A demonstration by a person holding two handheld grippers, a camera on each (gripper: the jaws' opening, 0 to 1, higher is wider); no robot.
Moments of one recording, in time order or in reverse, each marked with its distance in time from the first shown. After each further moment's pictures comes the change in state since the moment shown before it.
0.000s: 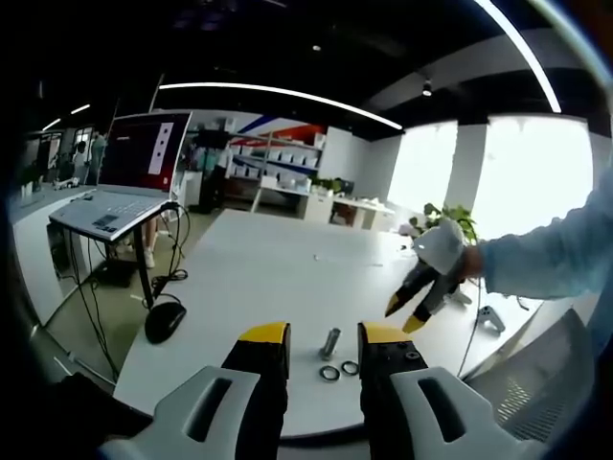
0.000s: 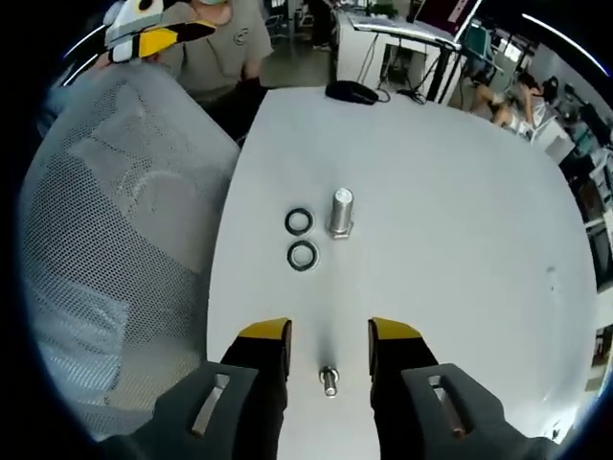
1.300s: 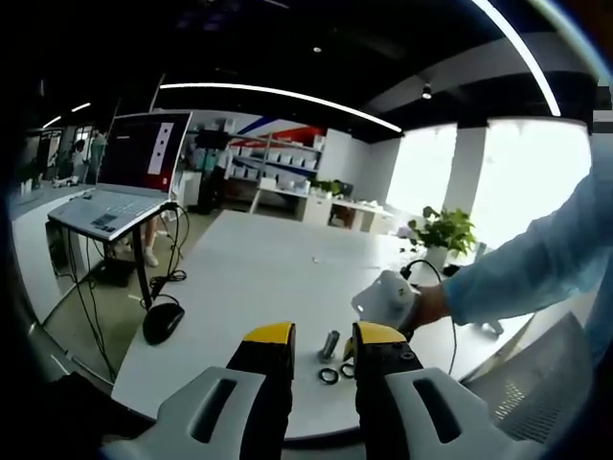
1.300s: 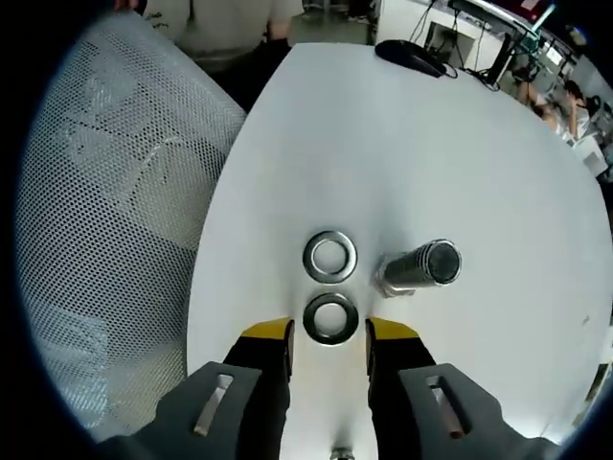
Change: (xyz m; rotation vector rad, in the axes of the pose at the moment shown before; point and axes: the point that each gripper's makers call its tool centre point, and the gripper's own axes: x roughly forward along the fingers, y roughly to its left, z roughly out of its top) left arm 0.001 0.001 0.002 -0.011 -0.010 -0.008; right arm 0.097 0.021 0.020 -0.102 0.140 0.069
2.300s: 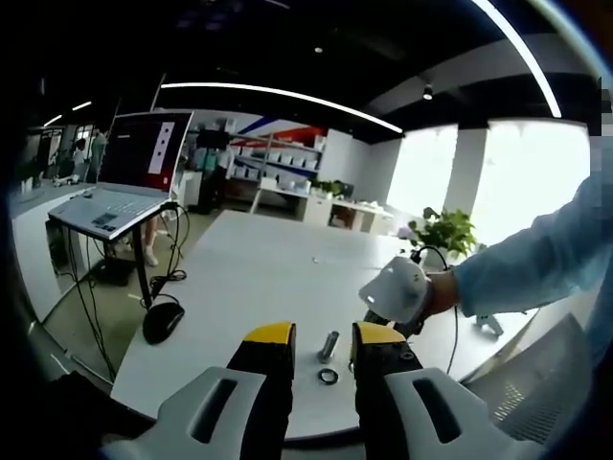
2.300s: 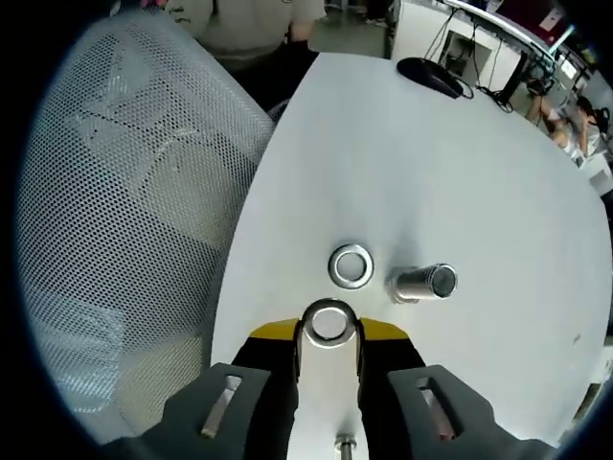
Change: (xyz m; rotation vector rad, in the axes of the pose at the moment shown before) left arm 0.000 0.000 0.000 -0.004 -0.001 0.002; right arm -0.030 0.014 0.011 -0.061 0.003 0.049
